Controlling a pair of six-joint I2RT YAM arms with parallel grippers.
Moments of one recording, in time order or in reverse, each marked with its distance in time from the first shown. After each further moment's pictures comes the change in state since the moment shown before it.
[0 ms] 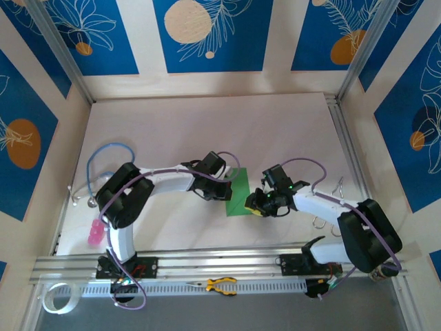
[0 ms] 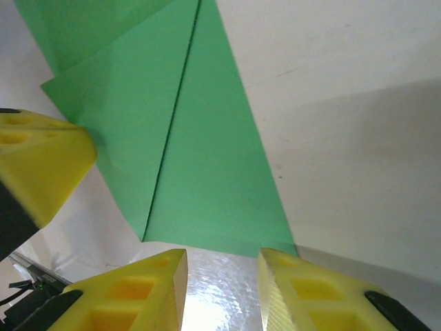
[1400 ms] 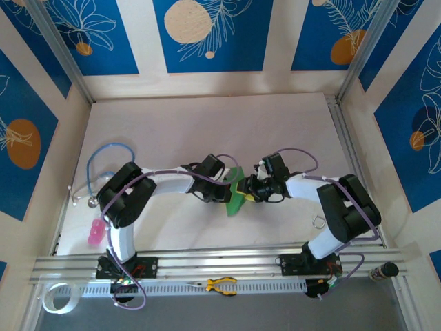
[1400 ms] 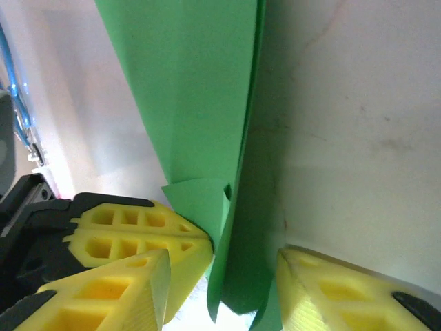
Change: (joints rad) left arm 0.001 0.013 -0.042 0.058 0.019 -0.001; right arm -0.104 0.249 0.095 0.298 -0.188 -0.105
